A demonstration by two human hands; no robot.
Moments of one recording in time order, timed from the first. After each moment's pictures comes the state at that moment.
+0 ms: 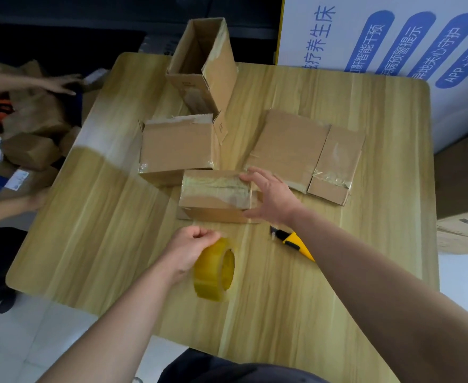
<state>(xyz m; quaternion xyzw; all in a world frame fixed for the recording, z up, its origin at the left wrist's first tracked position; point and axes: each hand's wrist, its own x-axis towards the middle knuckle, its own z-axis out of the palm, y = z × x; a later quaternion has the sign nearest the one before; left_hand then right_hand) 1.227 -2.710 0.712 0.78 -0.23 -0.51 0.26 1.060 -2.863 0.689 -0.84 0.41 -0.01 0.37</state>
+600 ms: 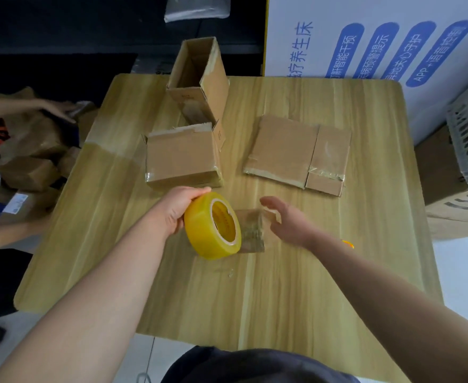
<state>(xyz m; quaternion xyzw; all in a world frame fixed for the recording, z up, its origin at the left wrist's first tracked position) 1.277 -2.764 0.758 0.72 -0.20 -0.58 0.33 1.036 -2.803 0.686 -0.73 0.49 -0.03 0.46</state>
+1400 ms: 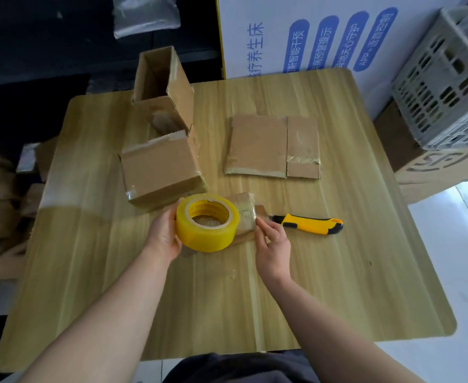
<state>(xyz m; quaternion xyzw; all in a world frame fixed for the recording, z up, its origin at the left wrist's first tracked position) 1.289 -2.749 0.704 0.62 -0.09 -0.61 0.48 1.097 -2.699 0.666 -0.42 0.69 -0.41 0.42</state>
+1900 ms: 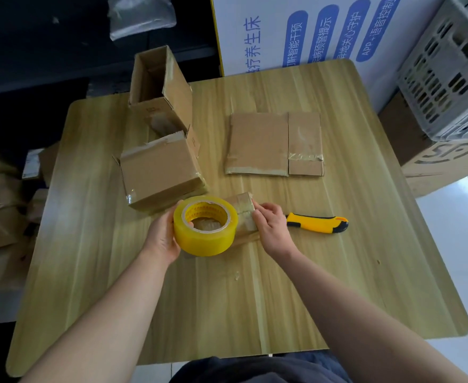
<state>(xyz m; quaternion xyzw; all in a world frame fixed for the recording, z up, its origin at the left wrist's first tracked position) 1.293 -2.751 0.708 0.64 -0.07 -0.61 0.48 1.079 -2.746 0.651 -0.49 0.65 -0.29 0.50</state>
